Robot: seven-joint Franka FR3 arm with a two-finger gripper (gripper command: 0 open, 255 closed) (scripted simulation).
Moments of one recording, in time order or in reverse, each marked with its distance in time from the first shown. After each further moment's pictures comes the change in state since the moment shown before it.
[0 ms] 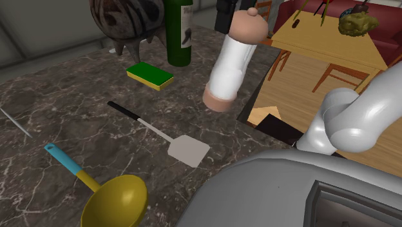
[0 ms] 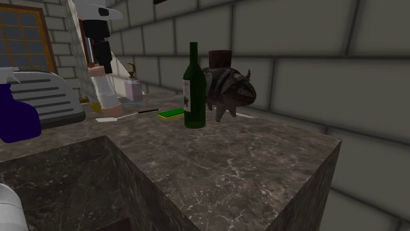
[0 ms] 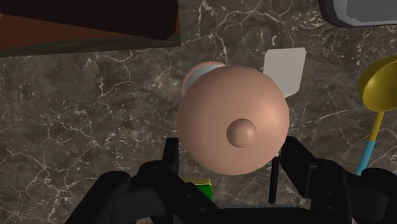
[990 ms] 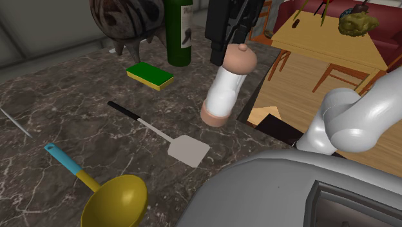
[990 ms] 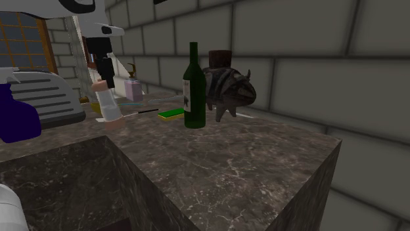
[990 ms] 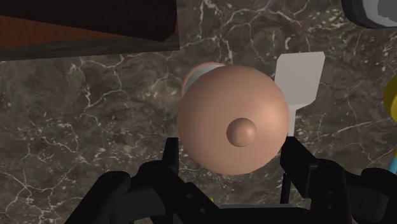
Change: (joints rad) arm 0.011 -0.079 -0.013 -0.210 0.027 0.136 -0.024
